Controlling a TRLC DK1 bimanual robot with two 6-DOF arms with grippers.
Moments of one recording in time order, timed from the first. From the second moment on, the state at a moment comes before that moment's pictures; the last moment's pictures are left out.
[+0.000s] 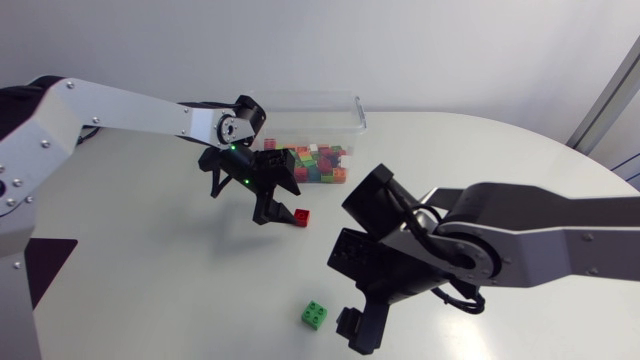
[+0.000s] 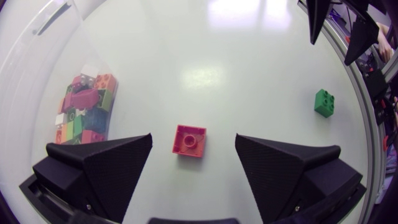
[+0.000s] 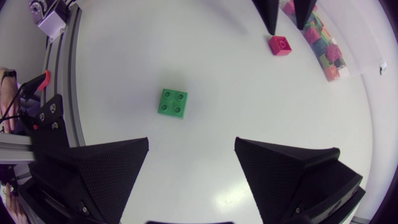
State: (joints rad) left arm -0.35 2.17 1.55 -0.65 0.54 1.23; right arm 0.83 1.50 0.82 -0.53 -0.10 -0.31
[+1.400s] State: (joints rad) left arm -0.33 1.94 1.30 -0.60 0.52 1.03; right arm 0.90 1.77 1.04 -0.59 -0.07 -0.20
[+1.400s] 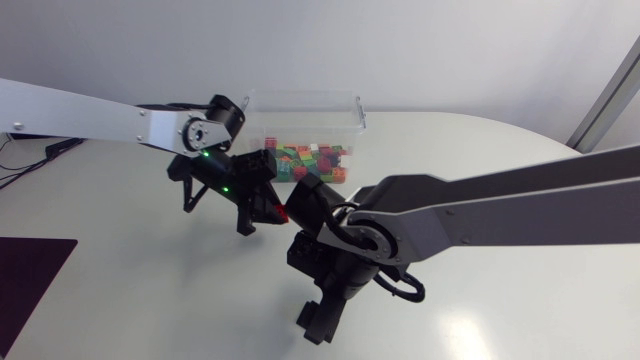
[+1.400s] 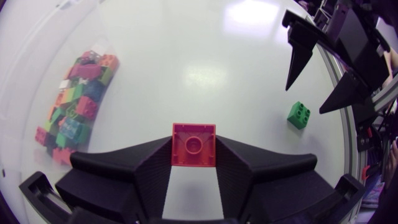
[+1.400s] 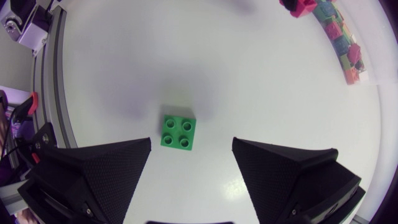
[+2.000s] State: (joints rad) left arm -0.17 1.59 1.20 -0.57 0.56 0.84; right arm 0.95 1.91 1.17 -0.70 -0.08 -0.17
